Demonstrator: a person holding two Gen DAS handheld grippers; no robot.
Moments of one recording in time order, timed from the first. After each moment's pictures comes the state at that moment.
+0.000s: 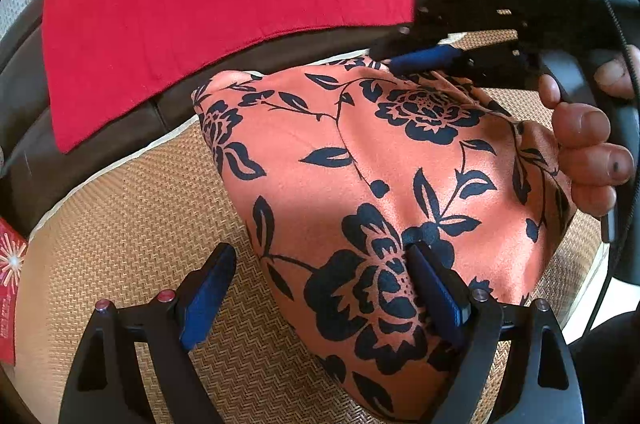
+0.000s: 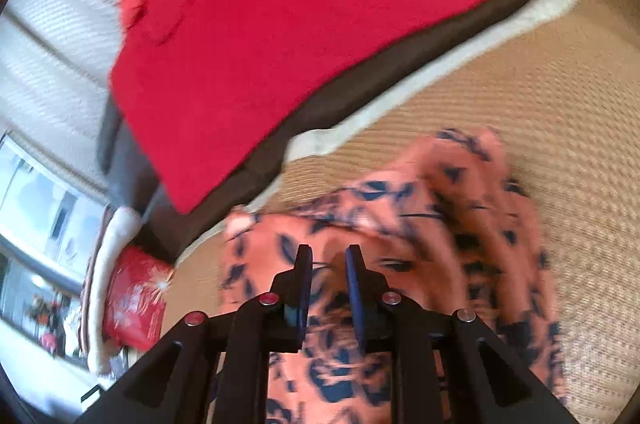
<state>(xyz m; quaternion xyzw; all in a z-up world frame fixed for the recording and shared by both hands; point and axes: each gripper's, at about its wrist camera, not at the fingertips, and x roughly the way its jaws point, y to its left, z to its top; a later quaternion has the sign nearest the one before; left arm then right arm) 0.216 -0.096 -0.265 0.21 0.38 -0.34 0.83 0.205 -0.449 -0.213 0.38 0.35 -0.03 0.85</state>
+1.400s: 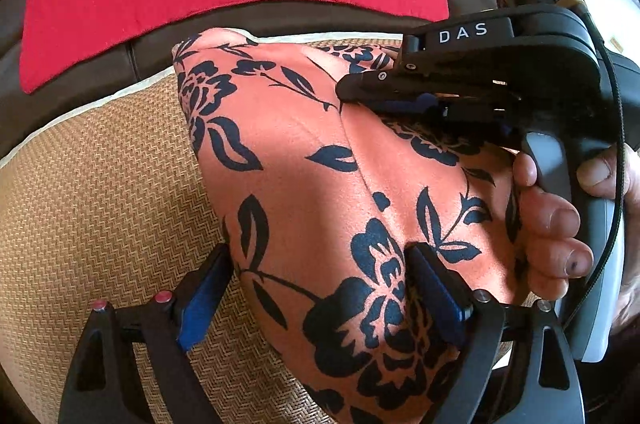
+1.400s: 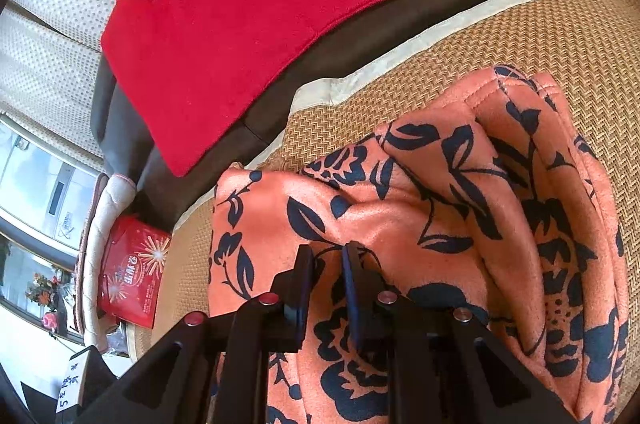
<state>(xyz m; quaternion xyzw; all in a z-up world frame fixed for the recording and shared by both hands) 0.249 -0.103 -0.264 0.12 0.47 -0.37 0.79 0.228 -0.442 -0.245 0.39 0.41 -0.01 0.83</state>
